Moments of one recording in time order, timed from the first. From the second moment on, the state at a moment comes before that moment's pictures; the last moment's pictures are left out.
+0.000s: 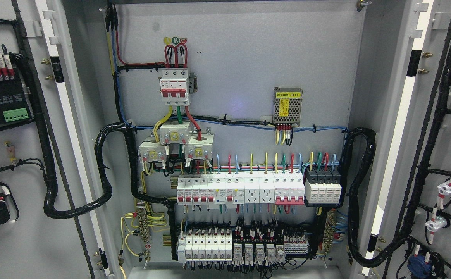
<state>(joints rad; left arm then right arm) -0.09 0.36 0.42 -1.45 0.48 -0.48 -0.13 0.35 -0.63 -0.51 -1.55 -1.37 -0.42 1.22</state>
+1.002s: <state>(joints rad) -0.04 0.36 0.22 -1.52 0.48 -0.51 -0.12 0.52 -0.47 -0.57 -1.66 -1.41 -0.42 1.38</state>
